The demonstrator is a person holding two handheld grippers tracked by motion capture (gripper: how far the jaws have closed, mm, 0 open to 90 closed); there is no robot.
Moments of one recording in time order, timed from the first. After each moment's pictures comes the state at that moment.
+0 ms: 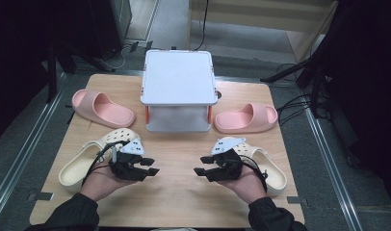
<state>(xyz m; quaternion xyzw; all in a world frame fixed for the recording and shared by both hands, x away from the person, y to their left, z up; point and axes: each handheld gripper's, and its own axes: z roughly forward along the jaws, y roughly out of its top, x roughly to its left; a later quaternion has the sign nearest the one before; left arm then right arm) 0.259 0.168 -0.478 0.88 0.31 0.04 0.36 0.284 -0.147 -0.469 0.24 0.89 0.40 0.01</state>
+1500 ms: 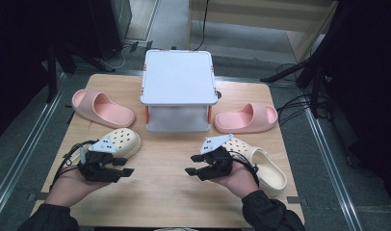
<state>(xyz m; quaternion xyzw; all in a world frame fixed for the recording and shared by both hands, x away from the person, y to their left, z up) 0.236 0.230 -0.454 0.86 0.38 0.05 0.33 0.290 -0.121 -0.466 0.19 0.90 0.39 0.00</state>
